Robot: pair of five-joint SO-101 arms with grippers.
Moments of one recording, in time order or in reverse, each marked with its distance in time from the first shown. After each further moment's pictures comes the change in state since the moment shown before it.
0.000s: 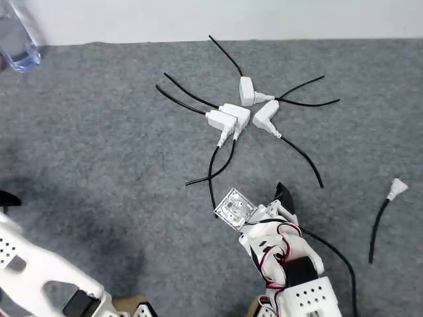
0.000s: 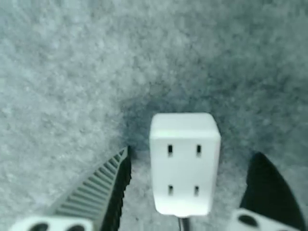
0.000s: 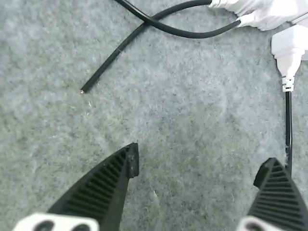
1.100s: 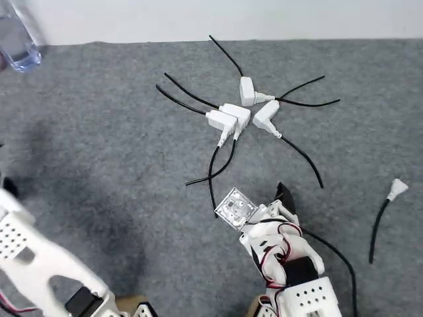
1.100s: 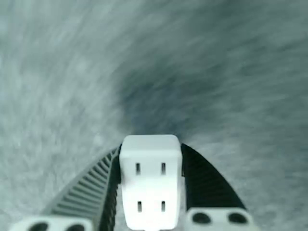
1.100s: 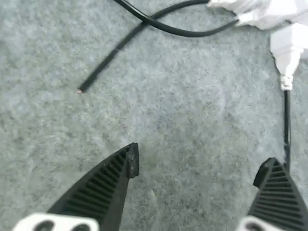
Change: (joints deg) left arm 9.2 -3.3 -5.4 14.4 -4.8; right arm 1.5 0.0 0.0 -0.8 0.0
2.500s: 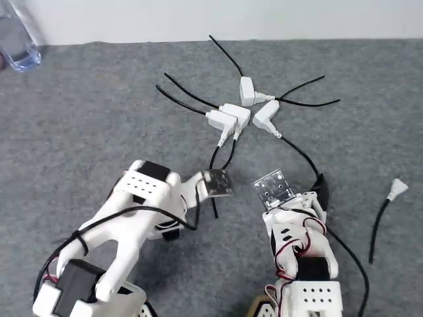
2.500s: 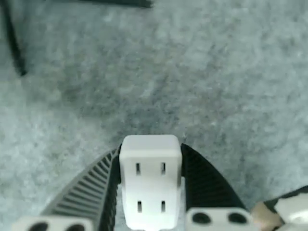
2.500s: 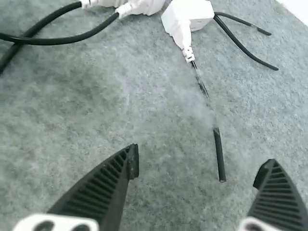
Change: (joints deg) left arm 70.2 -62.8 94.9 -23.5 -8.3; right arm 15.1 0.0 0.0 -9.1 -4.8
